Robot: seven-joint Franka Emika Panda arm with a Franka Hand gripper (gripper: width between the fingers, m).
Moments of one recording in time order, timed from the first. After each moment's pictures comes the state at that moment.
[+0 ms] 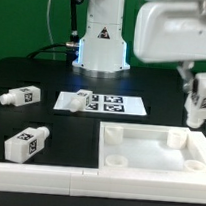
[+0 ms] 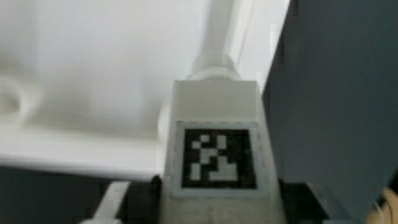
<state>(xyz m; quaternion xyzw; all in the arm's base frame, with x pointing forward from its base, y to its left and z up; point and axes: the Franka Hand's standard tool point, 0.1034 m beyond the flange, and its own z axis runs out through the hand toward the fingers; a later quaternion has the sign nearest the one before) 0.613 0.116 0.132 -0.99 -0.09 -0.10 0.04</state>
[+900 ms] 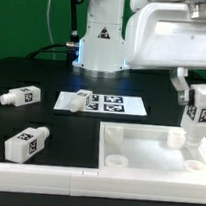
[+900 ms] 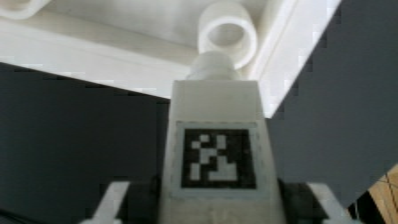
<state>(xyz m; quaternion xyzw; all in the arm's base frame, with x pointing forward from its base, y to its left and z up) 0.637 0.095 0.116 -0.97 -0.13 -0.19 0.02</state>
